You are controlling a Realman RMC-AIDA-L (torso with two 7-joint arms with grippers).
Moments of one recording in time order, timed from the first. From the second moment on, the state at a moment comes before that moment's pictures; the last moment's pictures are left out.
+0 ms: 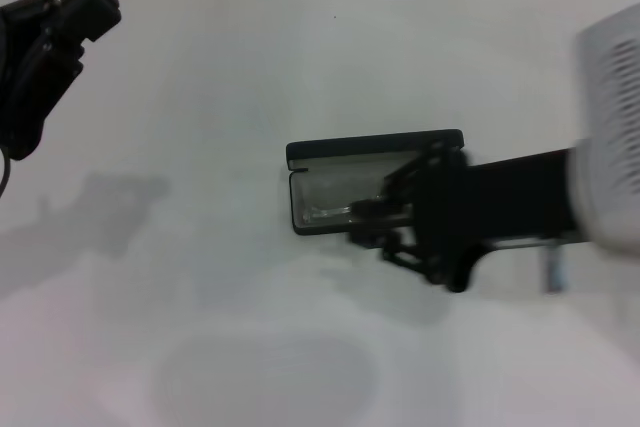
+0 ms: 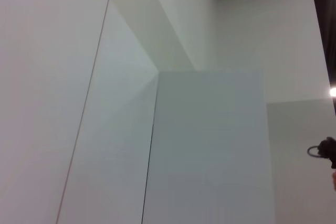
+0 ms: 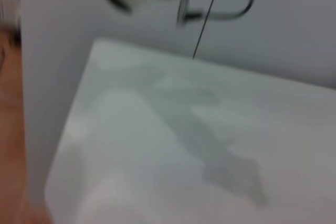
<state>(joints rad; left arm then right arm) -0.31 -1.93 1.23 0.45 0.83 1.99 -1.08 0.22 2.01 -1.75 -1.87 -2.04 -1.27 1.97</state>
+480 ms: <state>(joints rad) -0.45 -1.95 1.23 0.46 0.99 1.81 -1.15 0.07 2.01 -1.09 -1.69 -1.68 -1.57 1.78</state>
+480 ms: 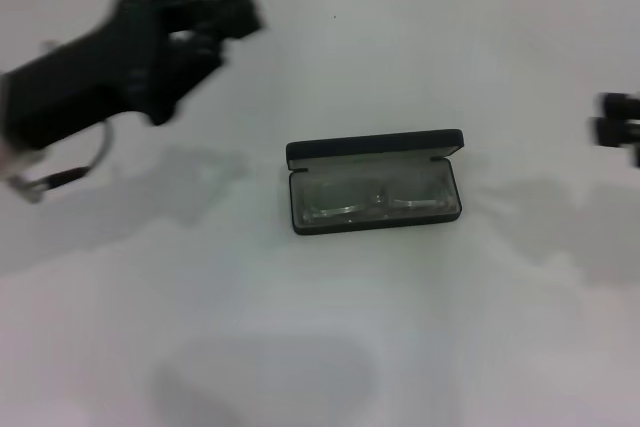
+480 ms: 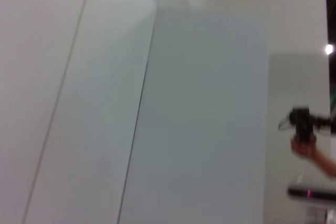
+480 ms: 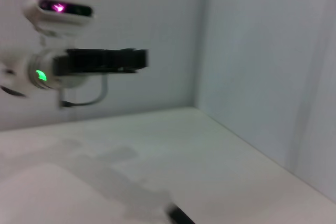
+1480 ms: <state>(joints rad) -0.77 -2.09 1.25 0.51 1.59 1.16 -1.39 0.09 2.01 -0.47 -1.01 -1.63 -1.83 1.46</state>
